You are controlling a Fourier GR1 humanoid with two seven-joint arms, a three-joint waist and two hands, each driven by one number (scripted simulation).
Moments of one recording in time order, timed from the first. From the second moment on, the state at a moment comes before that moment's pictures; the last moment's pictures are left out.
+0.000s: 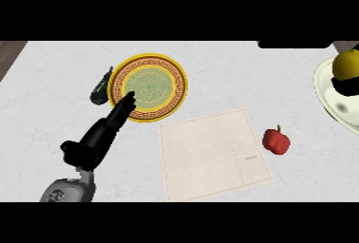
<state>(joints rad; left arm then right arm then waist) -0.12 0.11 -0.14 -1.58 0.00 -0.17 0.06 -0.52 -0.51 -0.19 -1.42 0.94 0.01 0.43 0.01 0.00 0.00</state>
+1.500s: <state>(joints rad) -0.11 0.08 -0.14 -1.60 -0.01 -0.19 0.08 -0.77 -0.73 -0.57 -0.54 0.65 -0.15 -0.10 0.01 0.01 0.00</state>
